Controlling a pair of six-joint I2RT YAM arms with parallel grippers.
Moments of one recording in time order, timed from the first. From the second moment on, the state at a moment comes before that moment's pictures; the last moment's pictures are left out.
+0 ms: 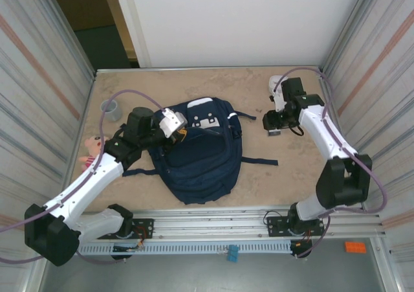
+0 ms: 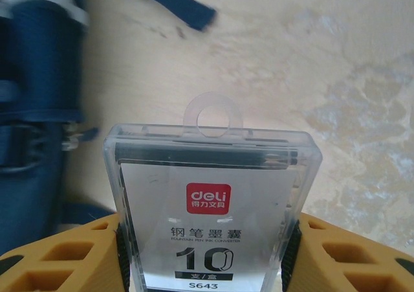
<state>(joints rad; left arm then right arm) -0.50 1.07 0.87 -0.35 0.34 0.34 0.15 1.48 1.28 -0.93 -0.09 -0.01</state>
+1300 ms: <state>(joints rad) -0.51 1.04 0.84 -0.27 0.34 0.21 0.92 1.21 0.97 -0.23 -0.10 -0.62</state>
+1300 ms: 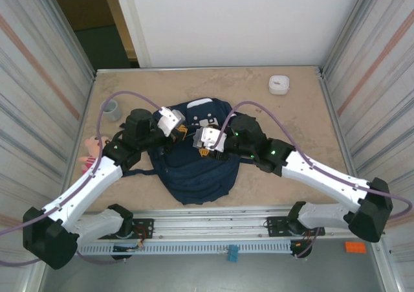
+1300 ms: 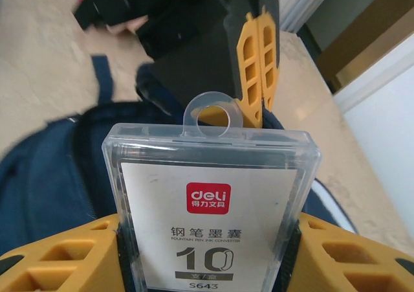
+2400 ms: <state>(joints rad) -0.51 1.03 0.84 -0.25 0.38 0.20 0.92 1.52 1.11 -0.38 -0.03 -1.03</state>
